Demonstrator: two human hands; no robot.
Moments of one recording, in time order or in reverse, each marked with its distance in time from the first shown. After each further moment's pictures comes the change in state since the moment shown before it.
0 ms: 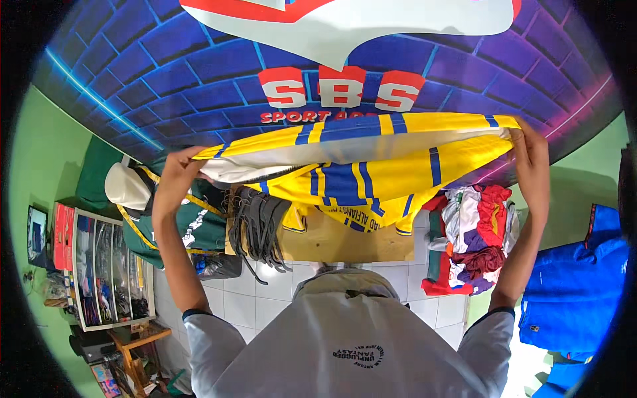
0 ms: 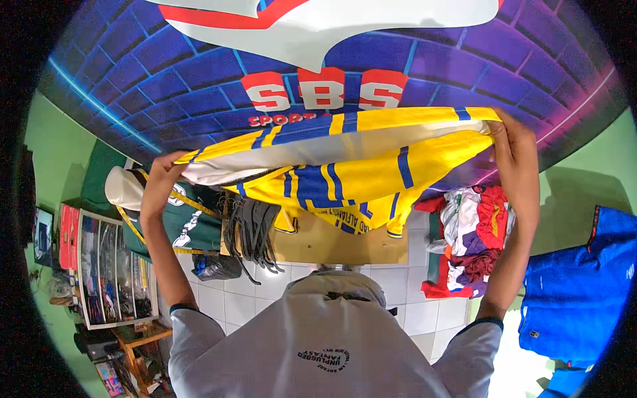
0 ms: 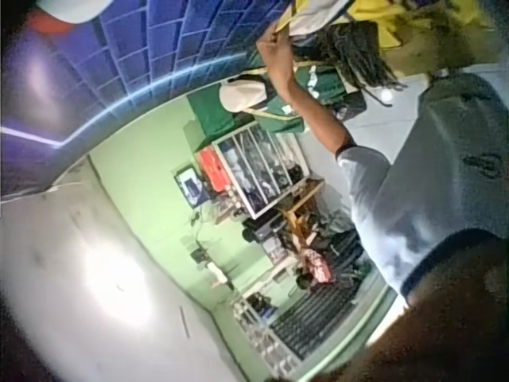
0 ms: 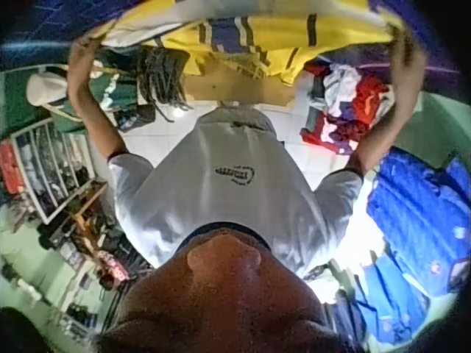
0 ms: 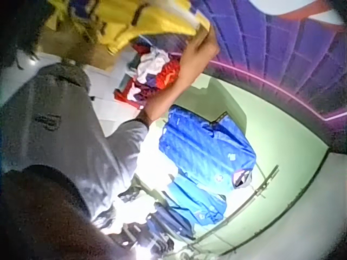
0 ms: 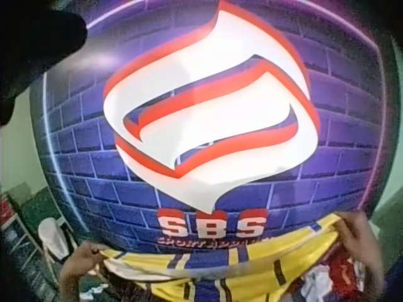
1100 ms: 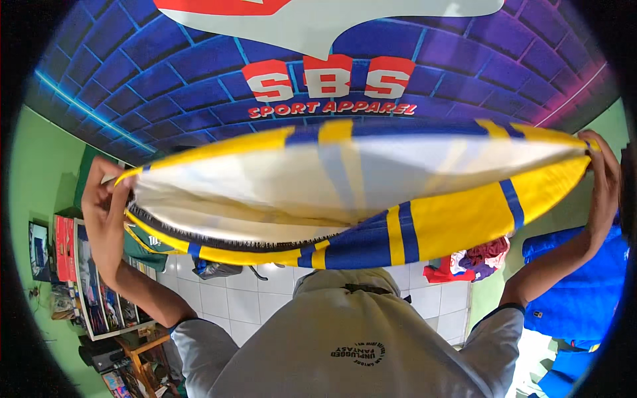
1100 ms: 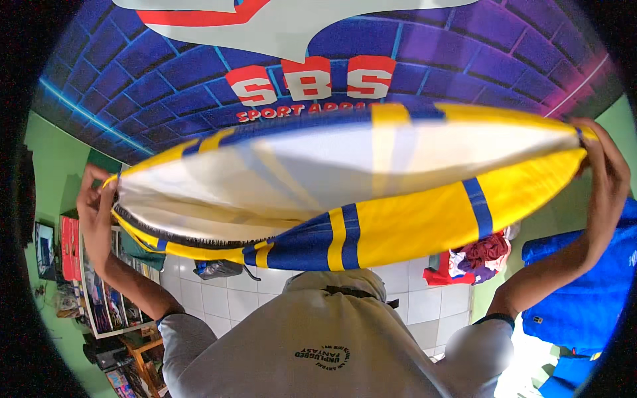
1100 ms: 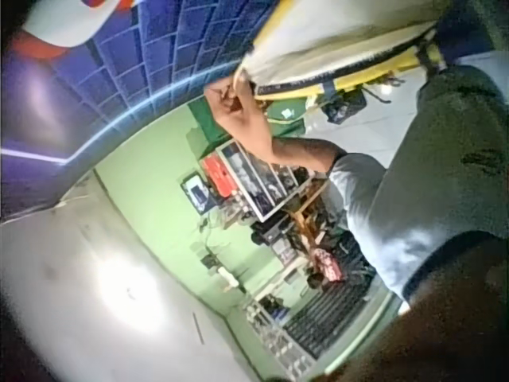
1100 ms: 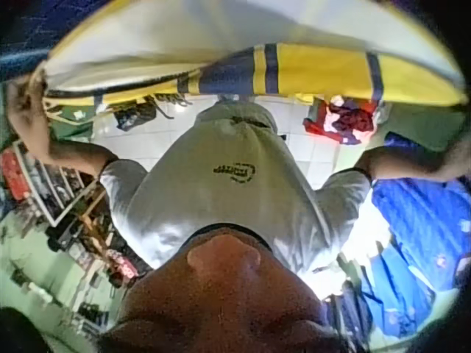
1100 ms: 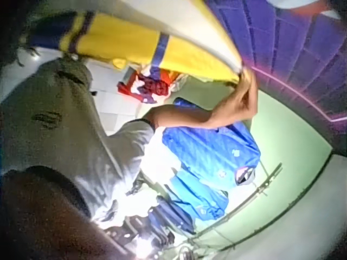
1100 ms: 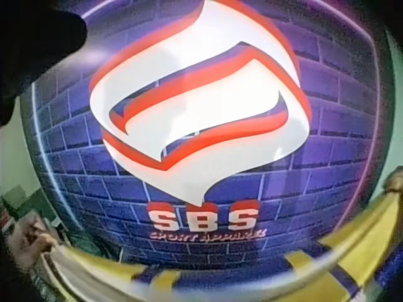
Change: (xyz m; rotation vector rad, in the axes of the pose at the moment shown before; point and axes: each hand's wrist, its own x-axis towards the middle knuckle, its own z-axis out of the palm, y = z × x) left_hand -0.078 0.098 -0.013 0.243 0.307 0.350; right_hand -0.015 -0.007 -0.141 -0.156 0.086 -0.144
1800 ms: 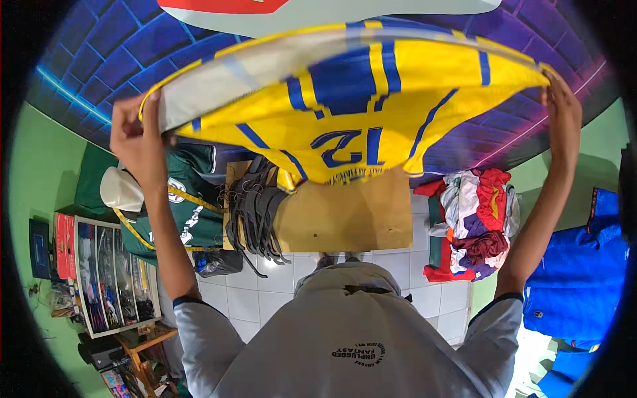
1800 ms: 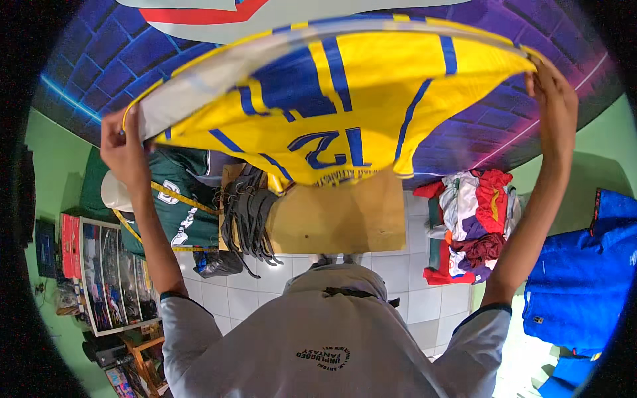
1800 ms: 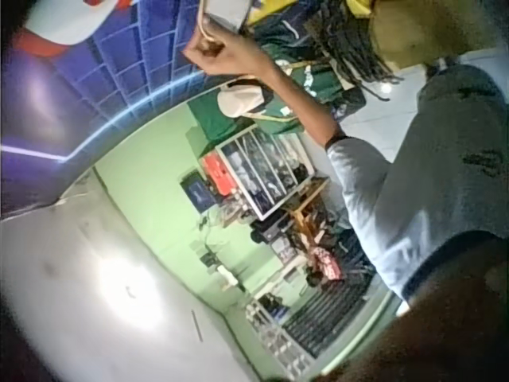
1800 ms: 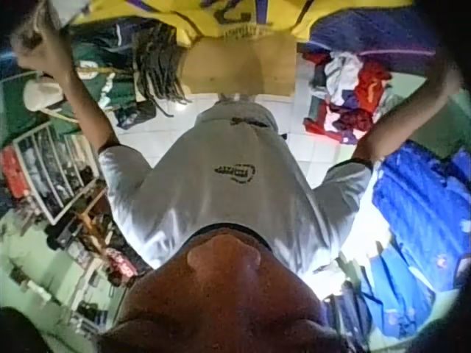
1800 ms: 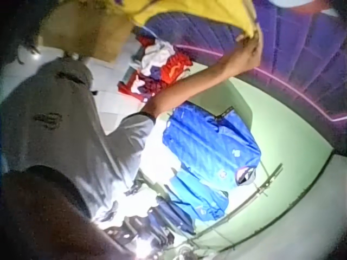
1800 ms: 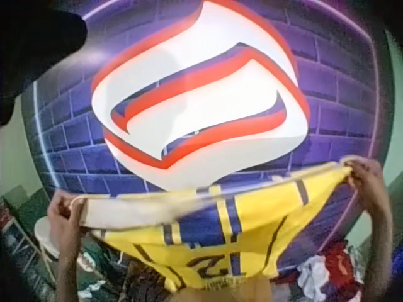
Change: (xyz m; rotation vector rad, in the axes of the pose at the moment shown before) left_hand 0.061 -0.026 0.091 -0.095 0.453 0.209; right_hand 0.058 0.054 0.096 0.550 0.154 0.280
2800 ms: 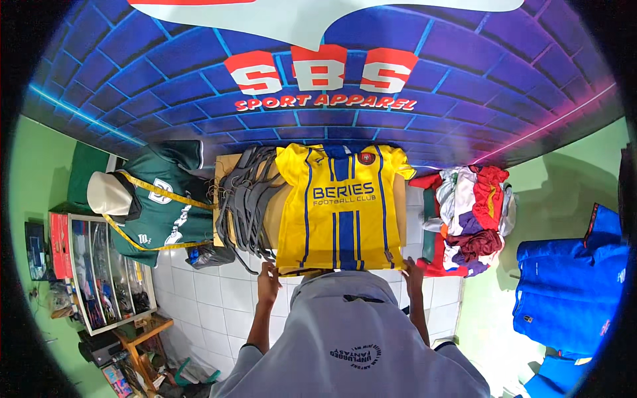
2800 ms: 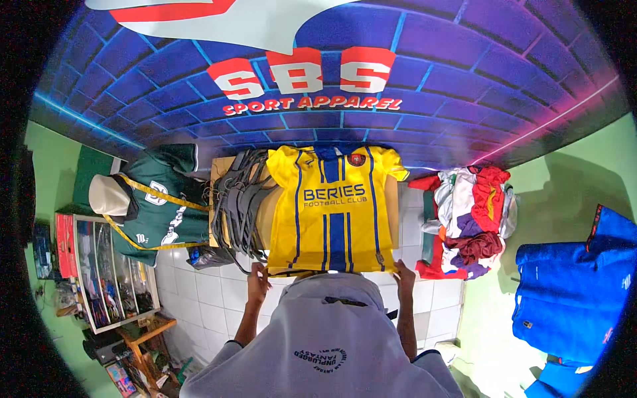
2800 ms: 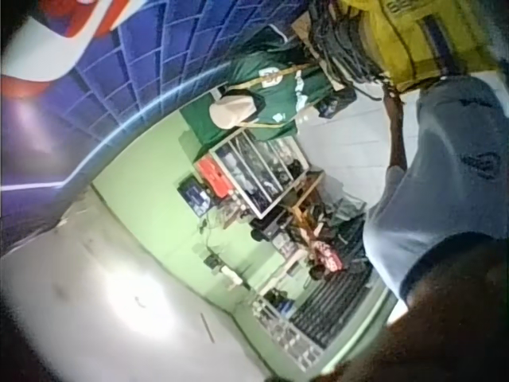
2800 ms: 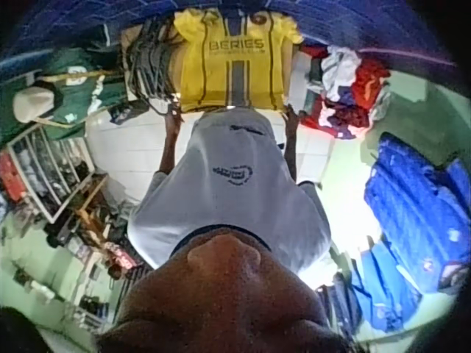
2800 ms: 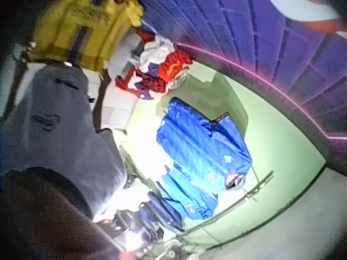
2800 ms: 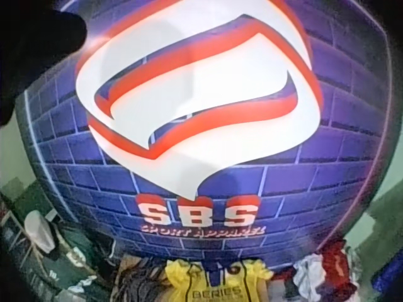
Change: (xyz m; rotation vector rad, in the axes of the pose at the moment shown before) left_hand -0.462 -0.156 -0.093 0.111 -0.562 -1.207; right_hand -0.528 0.326 0.021 0.210 -0.010 1.099
